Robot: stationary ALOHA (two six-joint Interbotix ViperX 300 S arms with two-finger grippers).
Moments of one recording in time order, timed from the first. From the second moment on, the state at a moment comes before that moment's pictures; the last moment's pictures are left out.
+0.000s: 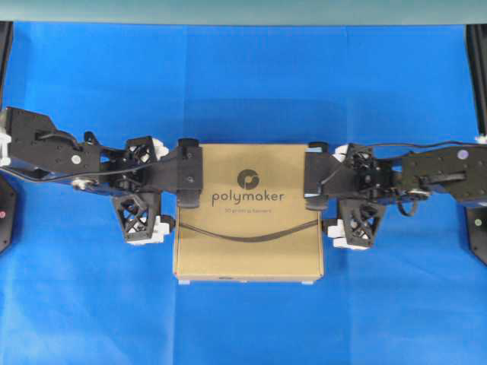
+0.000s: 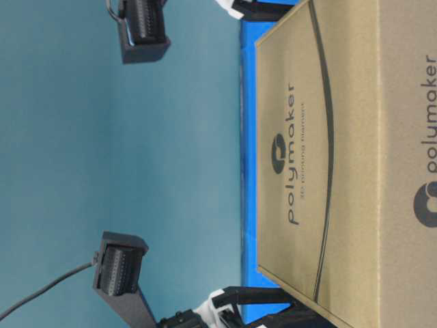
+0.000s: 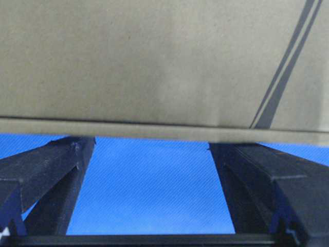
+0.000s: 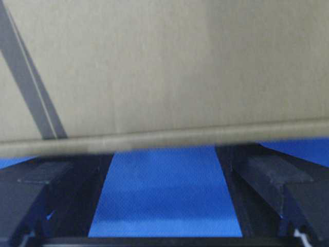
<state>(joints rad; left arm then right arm) 0.08 -0.04 0.72 0.03 0.37 0.01 -0.07 -0.05 0.87 0.03 0.26 -0.01</state>
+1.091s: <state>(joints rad) 0.07 -0.46 0.96 0.03 0.23 0.01 -0.08 -0.60 1.13 0.03 0.14 0.11</state>
